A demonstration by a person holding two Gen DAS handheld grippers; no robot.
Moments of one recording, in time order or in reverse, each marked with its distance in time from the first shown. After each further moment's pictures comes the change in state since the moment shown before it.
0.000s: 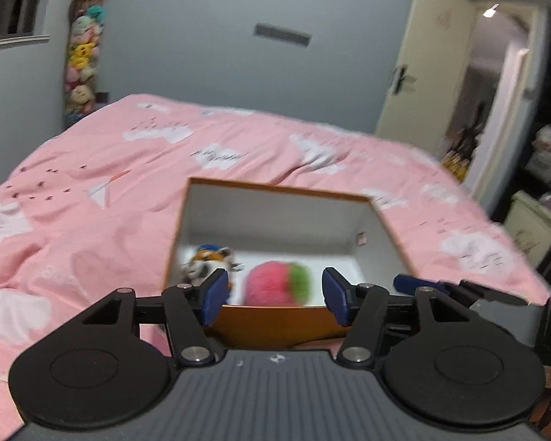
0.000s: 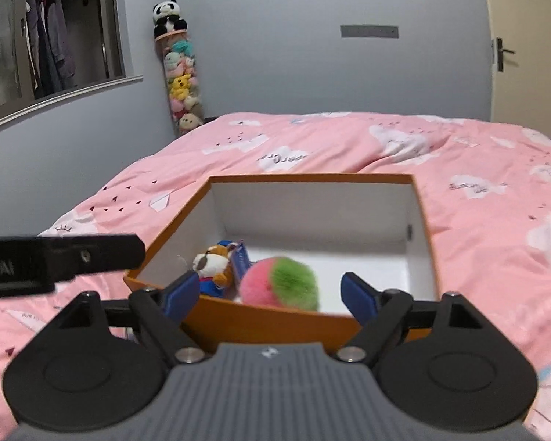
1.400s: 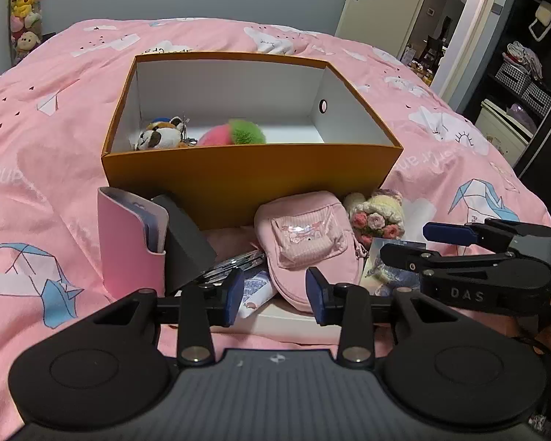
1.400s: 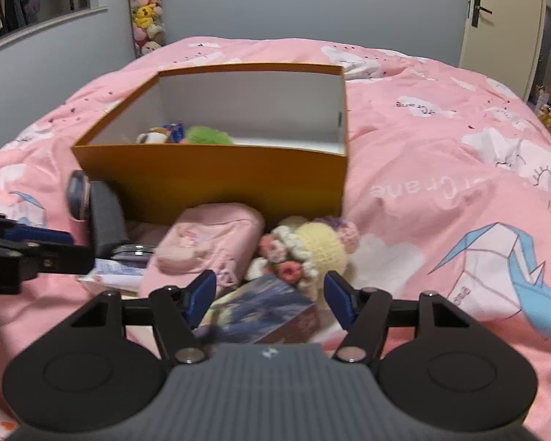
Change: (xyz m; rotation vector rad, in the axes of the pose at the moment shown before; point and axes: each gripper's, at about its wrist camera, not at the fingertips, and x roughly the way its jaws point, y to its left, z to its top) left arm 0.027 -0.003 -0.073 0.107 0.327 -0.098; right arm -0.025 -0.036 -0.072 -0.029 0.241 -0.147
